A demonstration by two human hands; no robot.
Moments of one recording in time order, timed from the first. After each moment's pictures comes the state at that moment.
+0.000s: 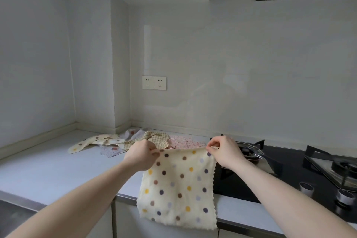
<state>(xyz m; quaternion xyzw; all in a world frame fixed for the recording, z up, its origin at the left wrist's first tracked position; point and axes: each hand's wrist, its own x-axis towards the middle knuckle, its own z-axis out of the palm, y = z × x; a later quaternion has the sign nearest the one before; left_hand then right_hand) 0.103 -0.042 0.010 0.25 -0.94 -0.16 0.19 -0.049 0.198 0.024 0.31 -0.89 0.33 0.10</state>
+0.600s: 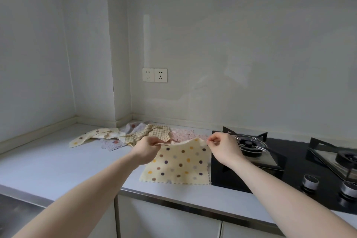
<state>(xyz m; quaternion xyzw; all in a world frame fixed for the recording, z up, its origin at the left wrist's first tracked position) 0.087 -0.052 -0.007 0.20 -0.88 -0.38 0.19 -0.061 0.183 -0.001 0.29 -0.86 0.40 0.10</state>
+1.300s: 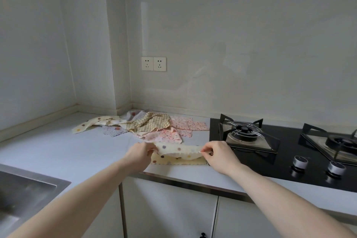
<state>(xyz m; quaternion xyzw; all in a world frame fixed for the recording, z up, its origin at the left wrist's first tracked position) 0.124 -0.060 -0.066 0.15 -0.96 -0.17 0.14 -0.025 0.205 -0.057 0.38 -0.88 0.27 0.07</state>
